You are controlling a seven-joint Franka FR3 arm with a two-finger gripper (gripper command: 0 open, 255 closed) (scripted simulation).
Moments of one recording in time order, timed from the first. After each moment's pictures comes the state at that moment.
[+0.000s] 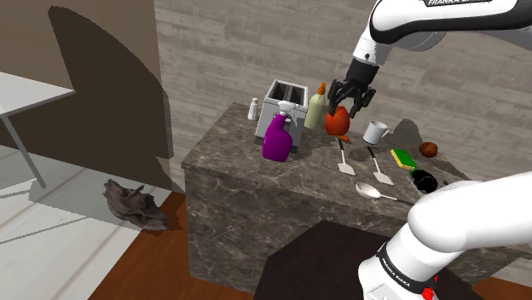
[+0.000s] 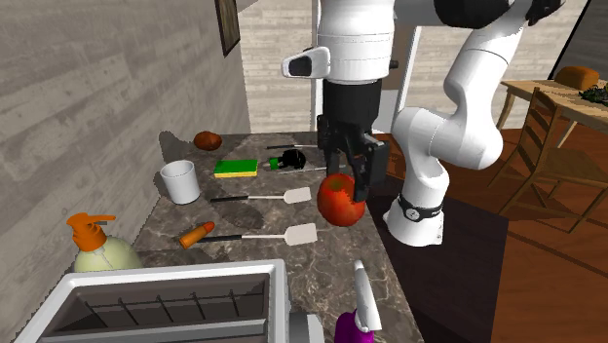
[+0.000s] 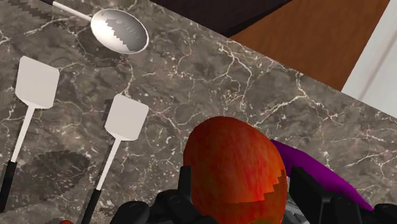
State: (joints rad) arm -0.18 -0.59 -0.03 -2.38 0.05 1.80 0.23
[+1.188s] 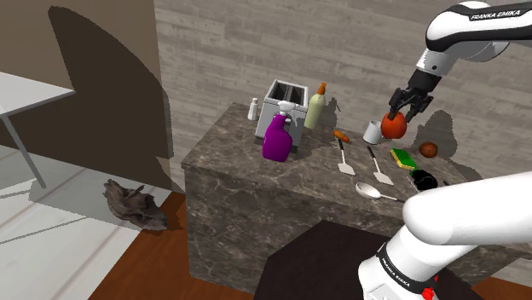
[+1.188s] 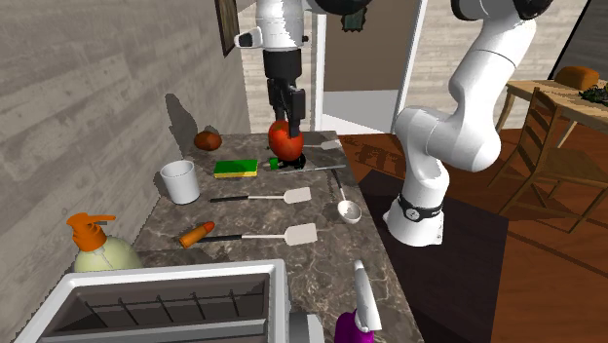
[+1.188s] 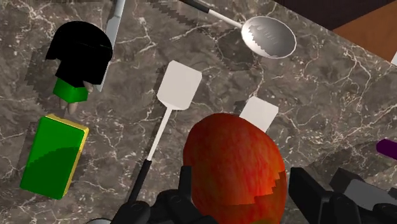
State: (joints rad) arm -0.35 -0.58 -0.39 -2.32 -0.15 1.75 -0.20
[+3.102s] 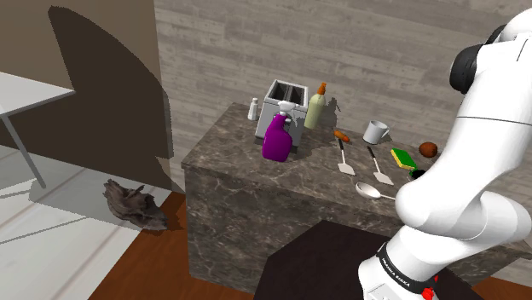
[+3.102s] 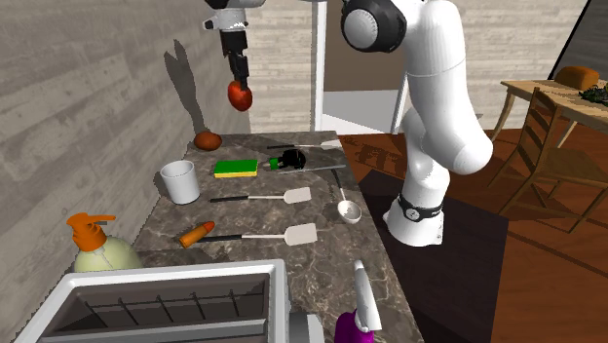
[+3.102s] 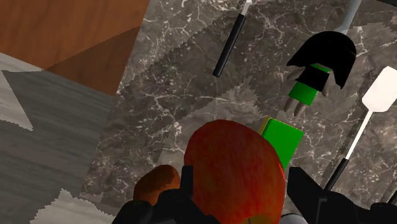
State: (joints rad) arm -0.70 0.41 -0.93 -1.42 0.35 1.61 -1.17
